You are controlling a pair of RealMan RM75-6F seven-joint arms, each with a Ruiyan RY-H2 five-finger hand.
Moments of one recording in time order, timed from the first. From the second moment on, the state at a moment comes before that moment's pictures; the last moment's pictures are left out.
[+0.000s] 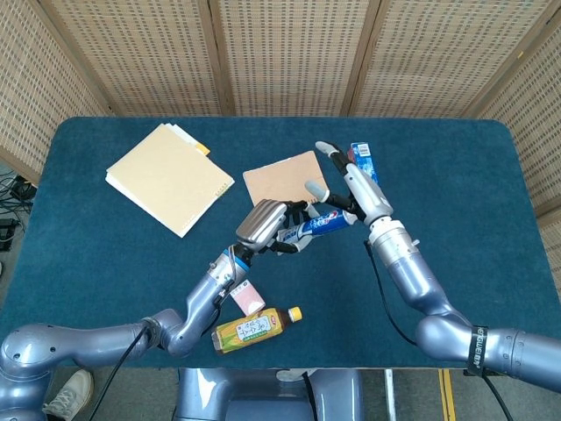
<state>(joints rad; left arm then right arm) -1.01 -1.81 -0.38 -1.34 1.24 0.99 -0.18 0.89 -1.17 0.48 -1.86 -0.64 0.89 0.16</state>
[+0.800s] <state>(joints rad) -1.02 -1.82 -0.42 -1.36 1.22 1.01 -0.18 0.87 -1.18 0.50 -1.89 -0.65 0.85 0.27</state>
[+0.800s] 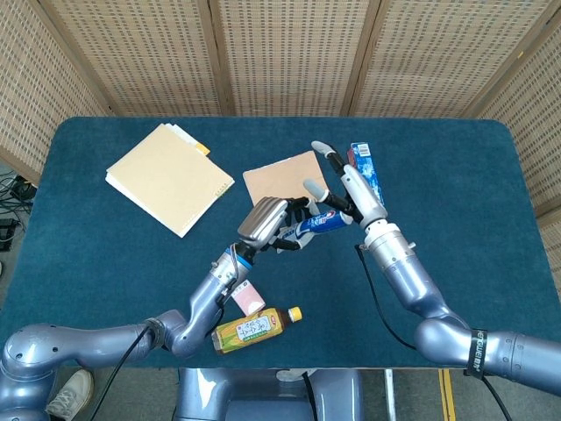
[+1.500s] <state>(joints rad) -1.04 -1.86 -0.46 -1.35 1.16 1.00 -0.20 0.83 -1.24 0.55 -1.86 -0.68 0.85 0.42</state>
